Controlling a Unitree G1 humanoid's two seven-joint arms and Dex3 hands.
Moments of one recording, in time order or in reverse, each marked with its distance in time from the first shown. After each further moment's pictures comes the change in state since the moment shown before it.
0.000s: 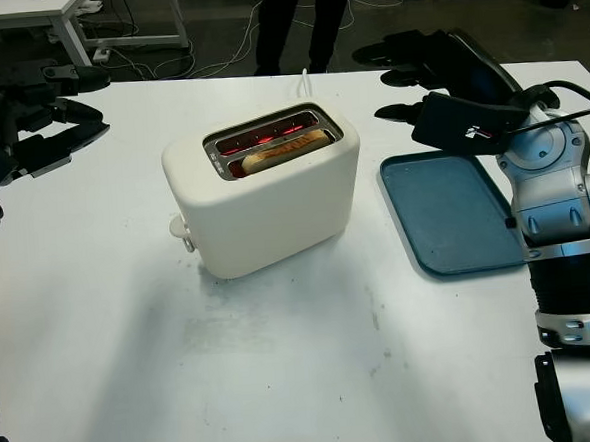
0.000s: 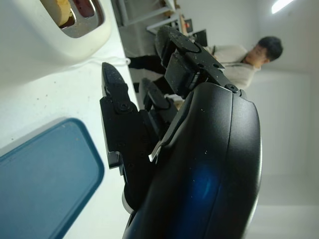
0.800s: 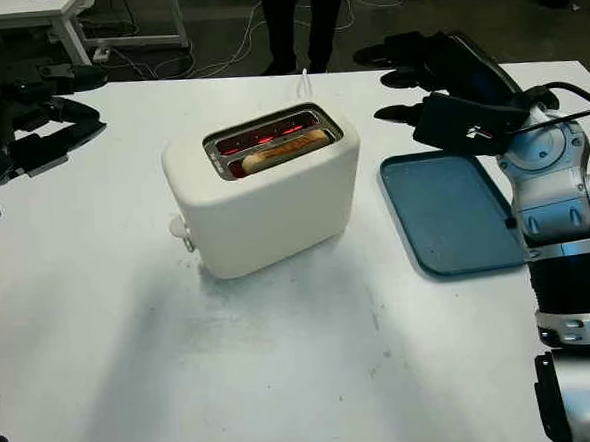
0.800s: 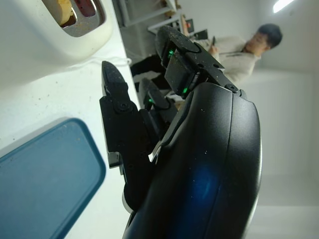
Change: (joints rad) left arm 0.000 0.000 0.009 0.003 0.000 -0.002 0.000; right arm 0.000 0.000 0.000 0.011 0.000 -0.006 0.000
